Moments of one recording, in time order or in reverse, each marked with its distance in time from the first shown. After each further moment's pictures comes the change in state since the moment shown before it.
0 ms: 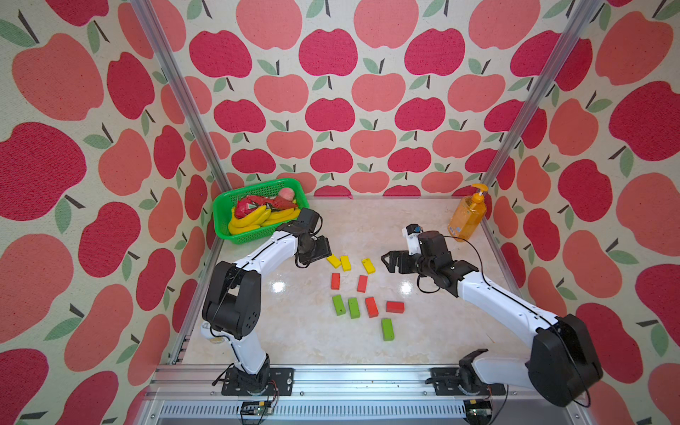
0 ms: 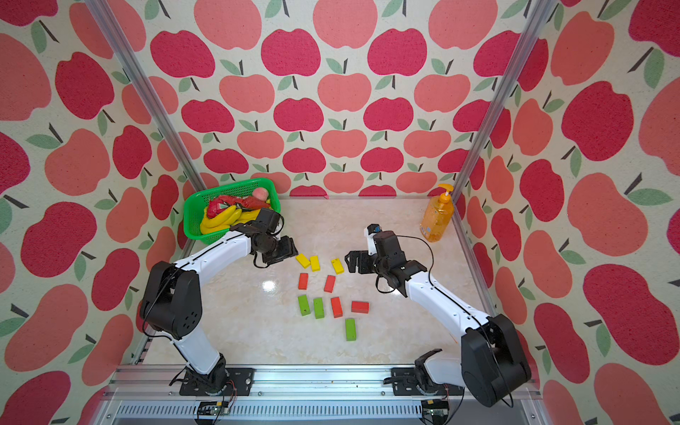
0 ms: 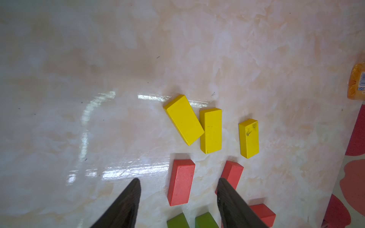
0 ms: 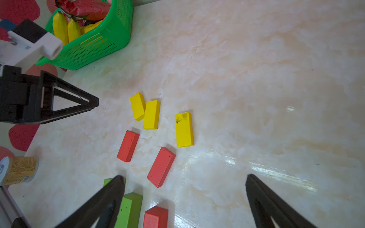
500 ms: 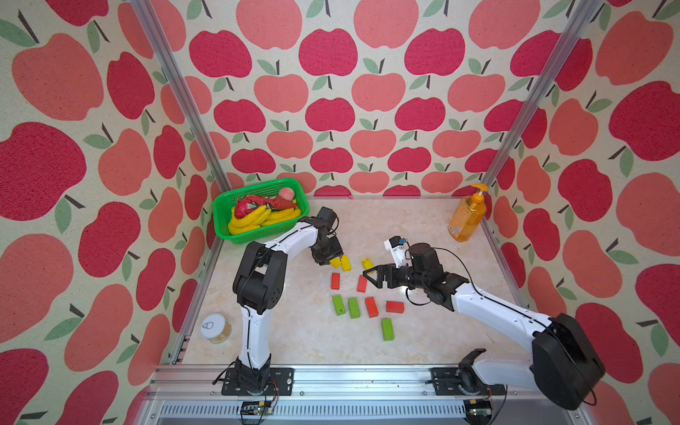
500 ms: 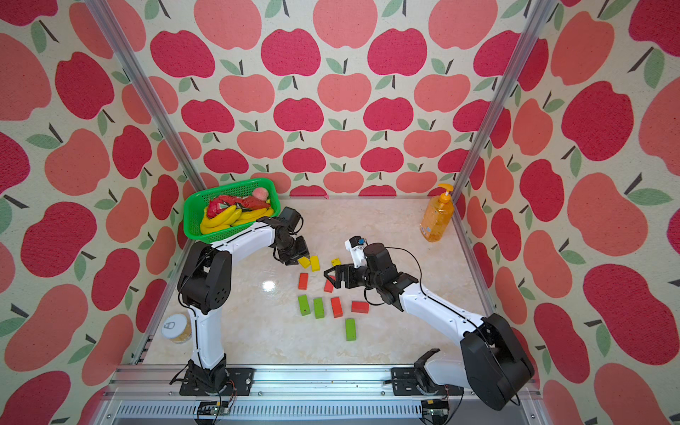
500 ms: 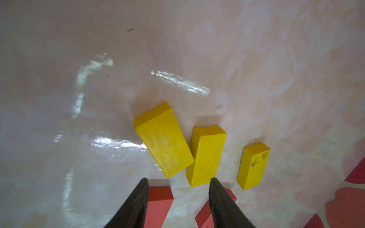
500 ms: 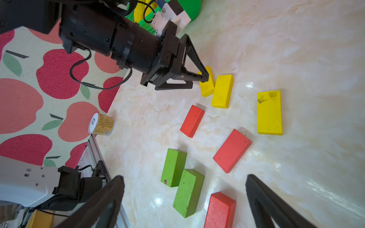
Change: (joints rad) left arm -0.068 0.290 0.265 -0.122 0.011 -0.165; right arm 0.123 -0.027 -0.132 0.235 -0.233 0.118
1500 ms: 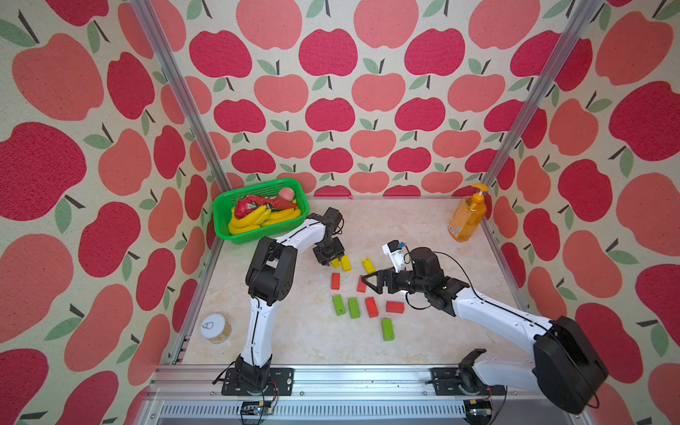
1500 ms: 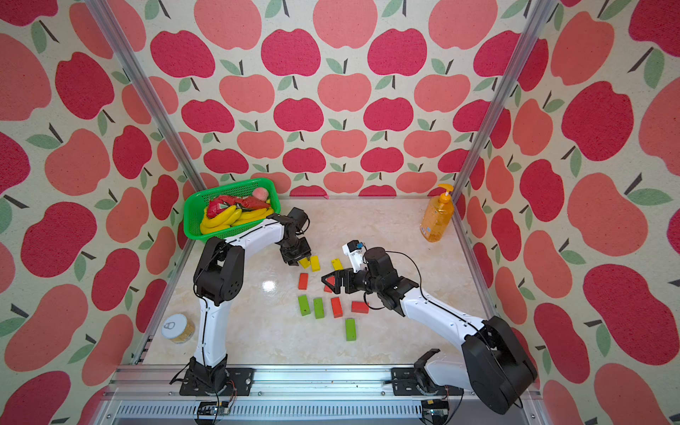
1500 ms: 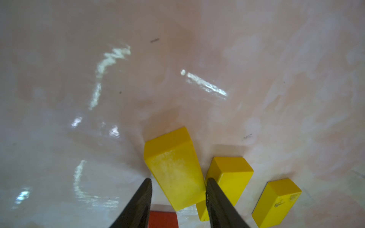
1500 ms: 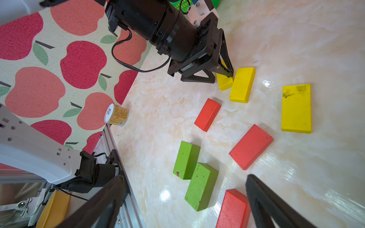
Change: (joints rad) left arm -0.013 0.126 0.134 -0.120 -0.083 -0.071; right arm 0.010 -0.016 -0.034 0.045 -0.062 0.000
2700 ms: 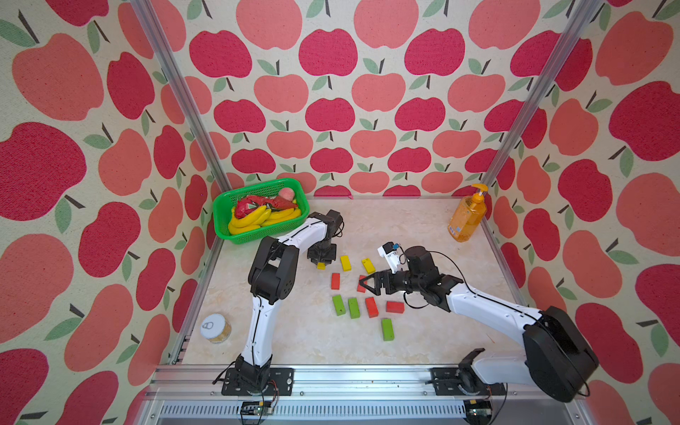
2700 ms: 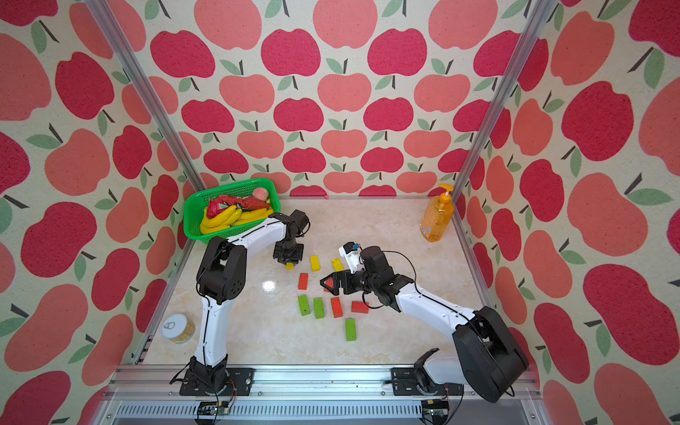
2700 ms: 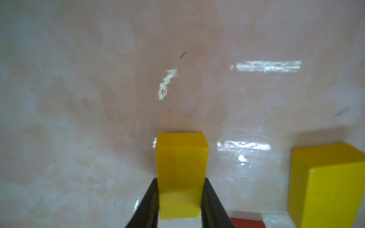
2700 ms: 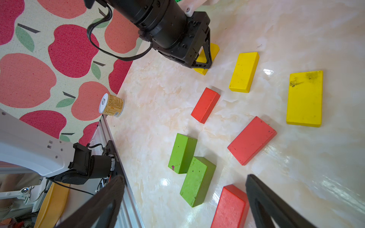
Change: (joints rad) left arm -0.003 0.024 0.035 -0.140 -0.282 0.513; right arm 0.000 0.083 0.040 -0.039 -0.034 -0.036
